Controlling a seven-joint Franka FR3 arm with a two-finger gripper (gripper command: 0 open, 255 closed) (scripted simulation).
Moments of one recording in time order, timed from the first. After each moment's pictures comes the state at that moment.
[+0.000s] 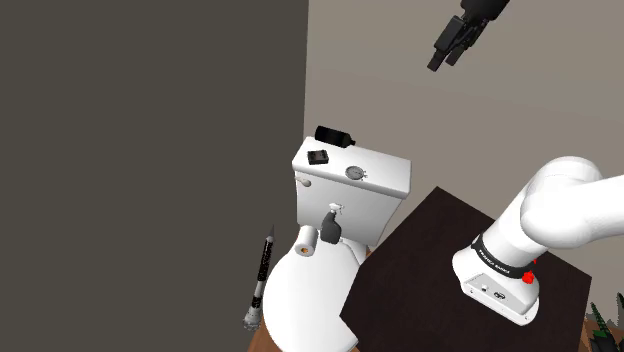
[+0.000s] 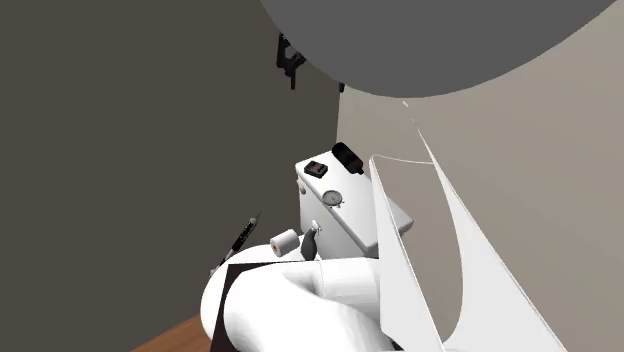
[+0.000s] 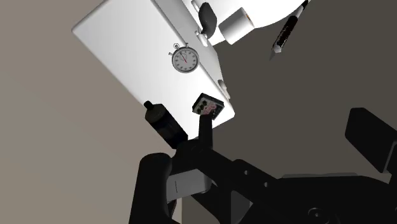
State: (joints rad) arm 0.02 -0.82 -0.07 -2.28 0.02 1.68 0.00
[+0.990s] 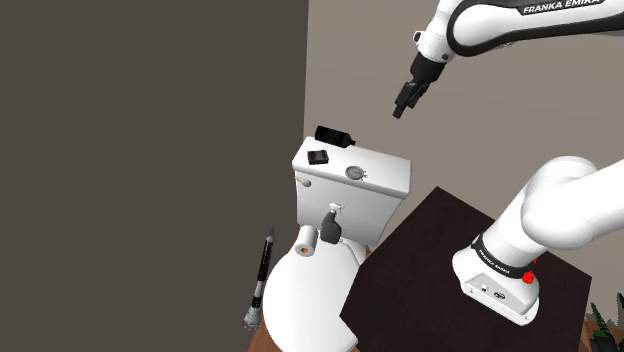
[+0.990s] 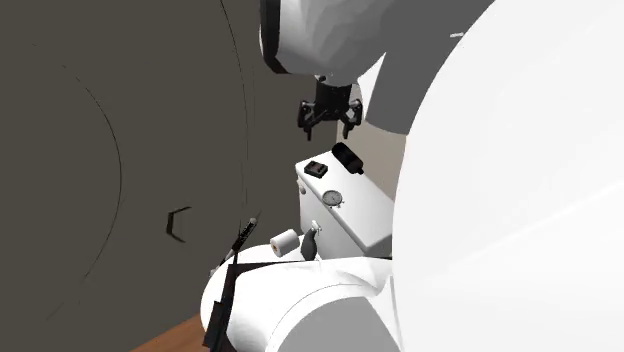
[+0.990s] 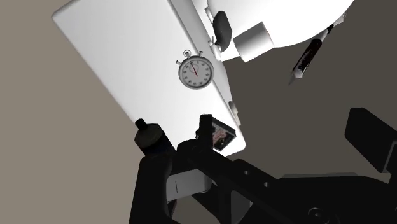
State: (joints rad) arm 0.04 -0.59 -0.16 -2.51 -0.03 2.06 -0.17
